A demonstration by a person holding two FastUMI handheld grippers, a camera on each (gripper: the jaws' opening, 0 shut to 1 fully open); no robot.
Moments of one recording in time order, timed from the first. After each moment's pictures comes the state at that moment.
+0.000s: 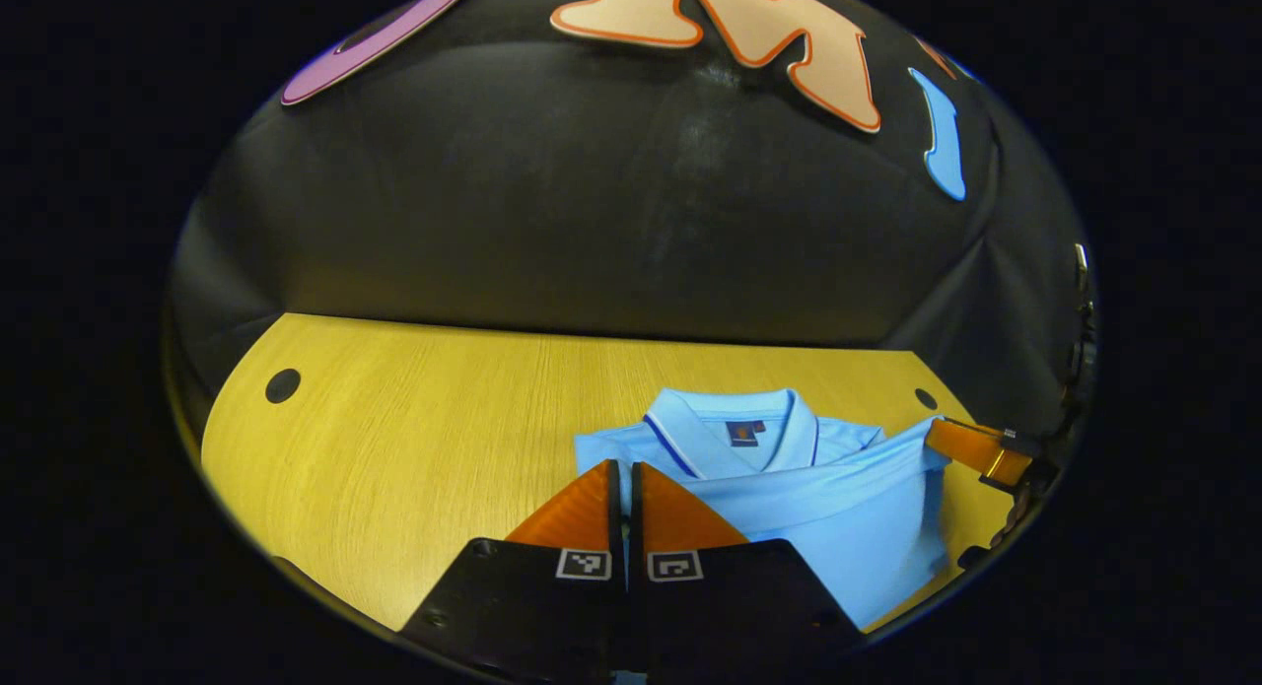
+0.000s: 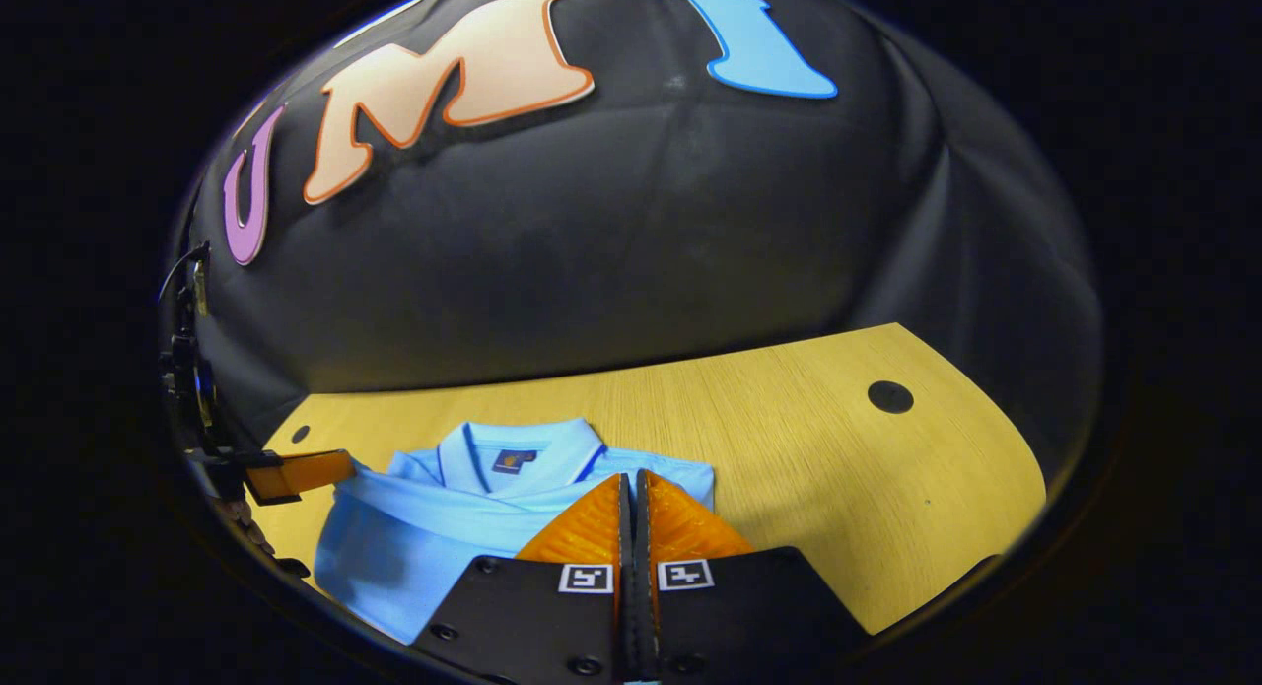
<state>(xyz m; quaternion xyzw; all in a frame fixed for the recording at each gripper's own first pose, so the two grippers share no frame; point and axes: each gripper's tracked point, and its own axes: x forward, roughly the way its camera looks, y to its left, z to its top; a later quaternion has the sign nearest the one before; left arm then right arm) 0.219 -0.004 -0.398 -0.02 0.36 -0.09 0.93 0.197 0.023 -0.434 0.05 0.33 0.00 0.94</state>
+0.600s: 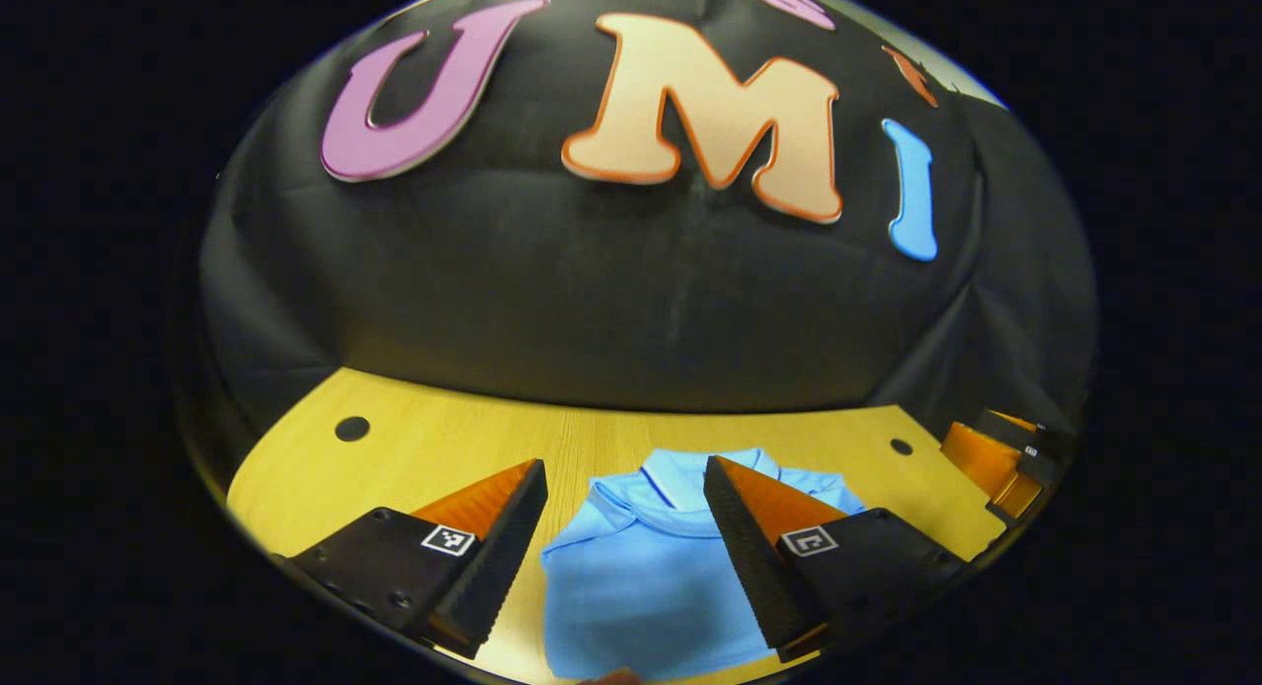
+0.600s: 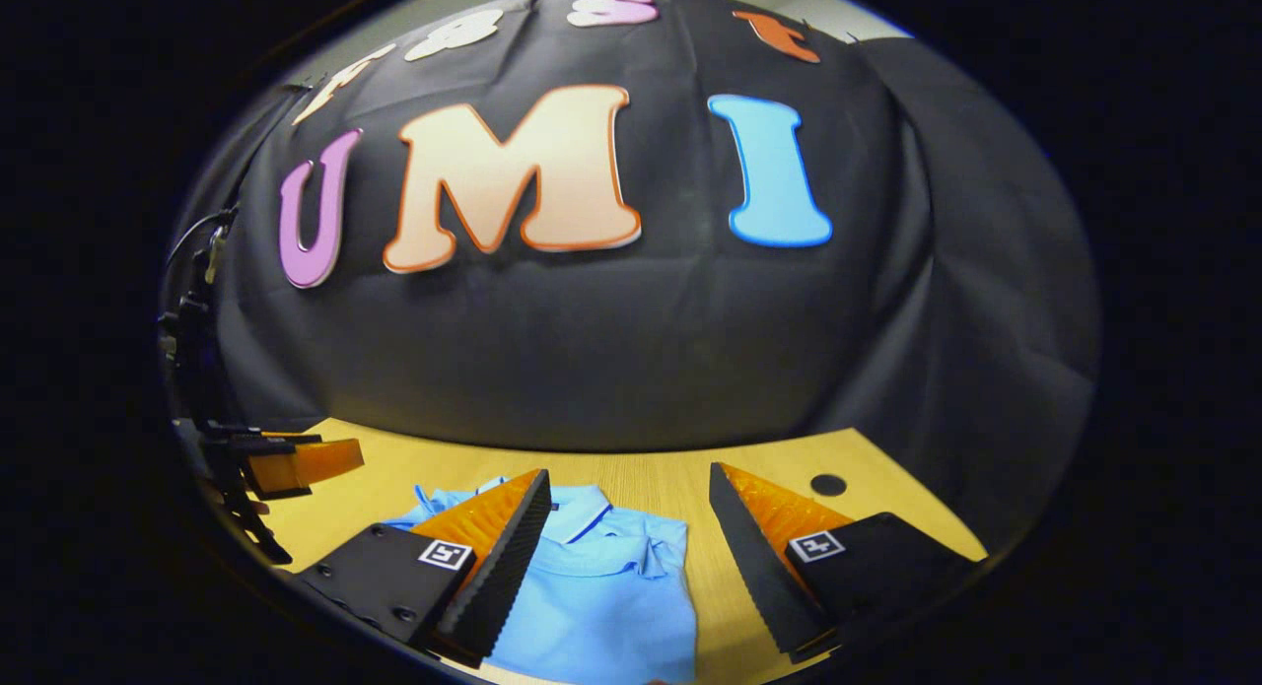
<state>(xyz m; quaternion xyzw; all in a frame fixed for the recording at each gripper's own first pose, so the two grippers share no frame) 0.161 -0.012 -0.233 -0.02 0.21 -0.05 0.98 0.129 0.024 -0.244 0.00 0.16 0.03 0.99</state>
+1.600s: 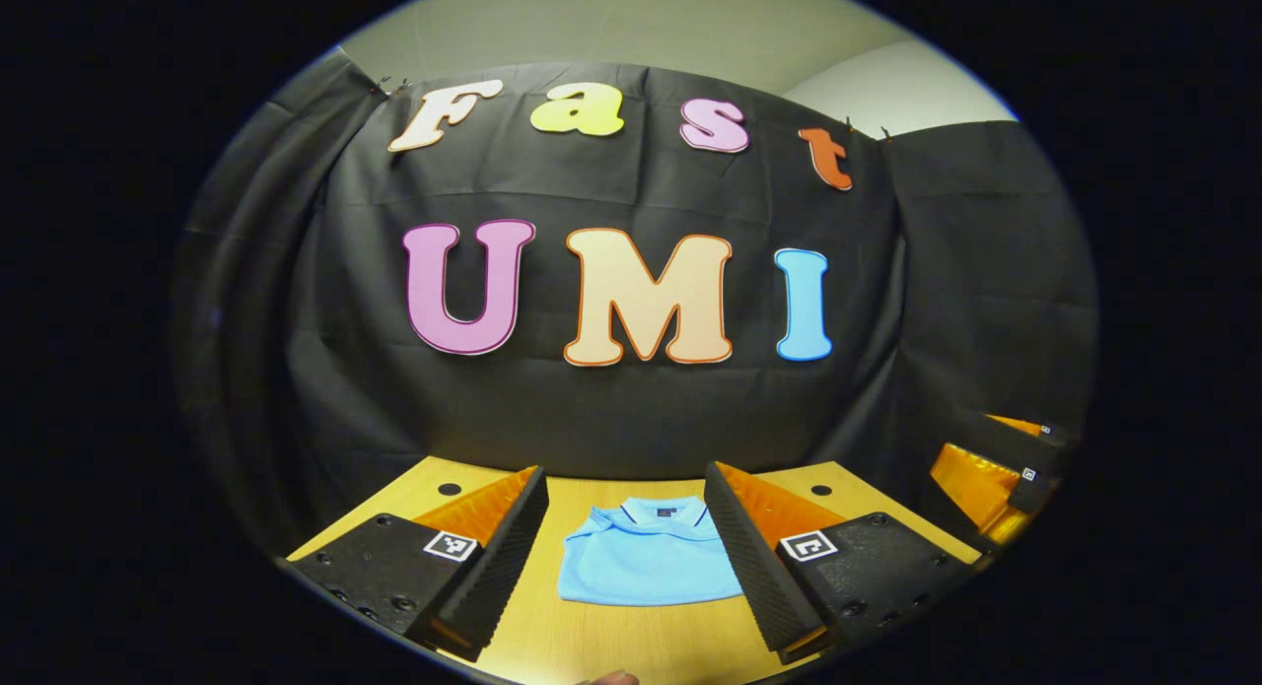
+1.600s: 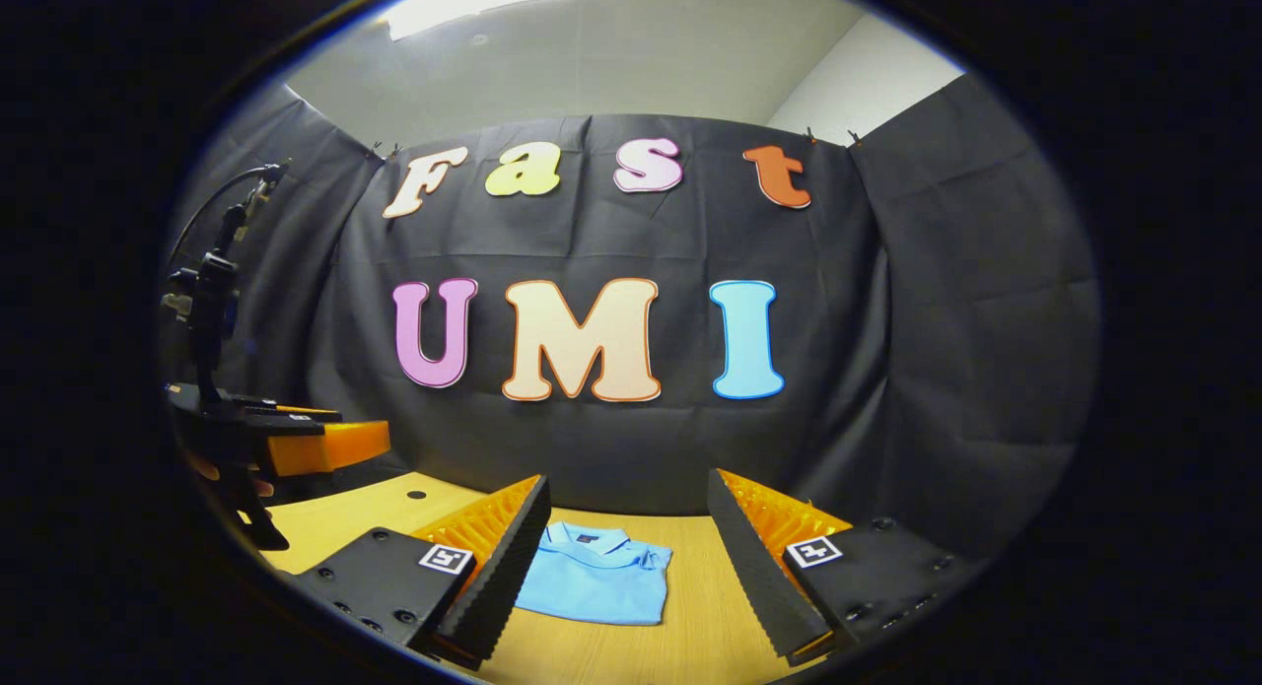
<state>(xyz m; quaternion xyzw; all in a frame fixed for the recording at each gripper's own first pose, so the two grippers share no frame) -0.050 -0.055 -0.055 0.03 0.08 -0.04 1.00 -0.067 -0.014 -0.062 0.00 0.03 0.08 1.00</state>
